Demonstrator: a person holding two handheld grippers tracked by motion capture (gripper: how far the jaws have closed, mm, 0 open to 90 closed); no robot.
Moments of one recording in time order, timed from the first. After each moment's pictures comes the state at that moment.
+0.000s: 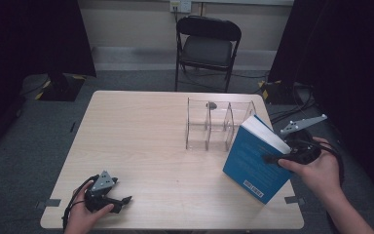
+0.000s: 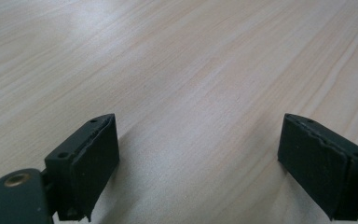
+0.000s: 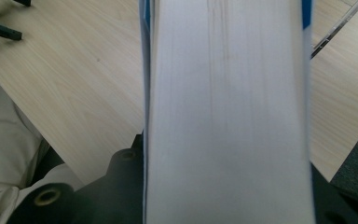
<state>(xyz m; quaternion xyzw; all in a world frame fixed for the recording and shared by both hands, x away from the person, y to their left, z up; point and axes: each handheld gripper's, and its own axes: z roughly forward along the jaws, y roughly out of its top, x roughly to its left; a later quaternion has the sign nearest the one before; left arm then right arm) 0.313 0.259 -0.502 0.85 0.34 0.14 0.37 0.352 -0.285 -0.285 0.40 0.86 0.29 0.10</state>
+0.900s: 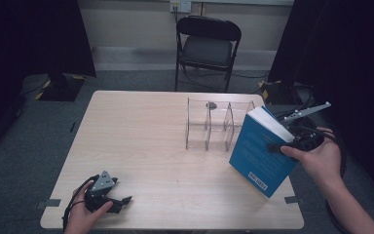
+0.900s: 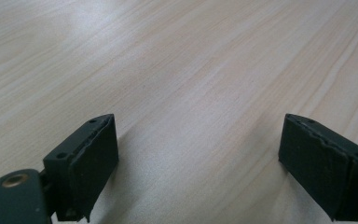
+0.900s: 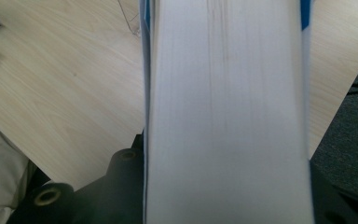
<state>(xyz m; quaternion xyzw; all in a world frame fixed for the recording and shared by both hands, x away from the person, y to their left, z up) 0.313 0.258 -0.502 0.85 0.34 0.15 0.38 0.373 -0.291 -0.271 0.44 0.85 0.28 0.11</state>
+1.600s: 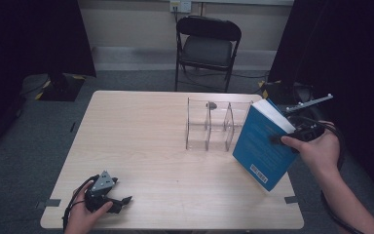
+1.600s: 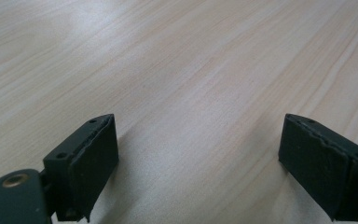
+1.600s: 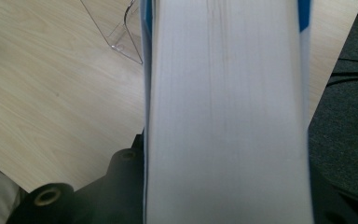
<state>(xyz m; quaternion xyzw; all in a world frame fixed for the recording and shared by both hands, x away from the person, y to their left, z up) 0.313 0.259 -0.502 0.85 0.34 0.15 0.37 0.389 -0.295 -0.265 0.48 0.82 0.27 0.12</state>
